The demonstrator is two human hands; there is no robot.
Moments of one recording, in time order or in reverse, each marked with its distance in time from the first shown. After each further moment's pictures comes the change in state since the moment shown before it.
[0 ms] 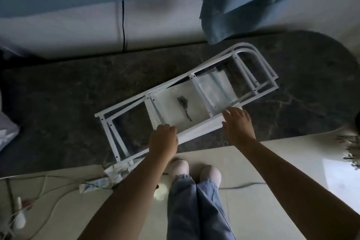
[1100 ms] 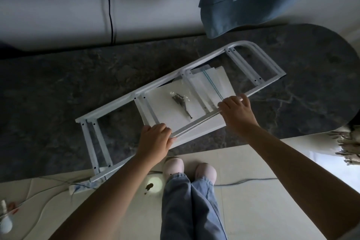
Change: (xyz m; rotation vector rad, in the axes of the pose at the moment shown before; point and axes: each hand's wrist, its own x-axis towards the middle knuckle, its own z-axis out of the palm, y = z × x) left_hand 0.025 -0.028 0.036 -0.047 0.306 0.261; right_hand 0.043 0.021 0.008 -0.325 0.221 -0.285
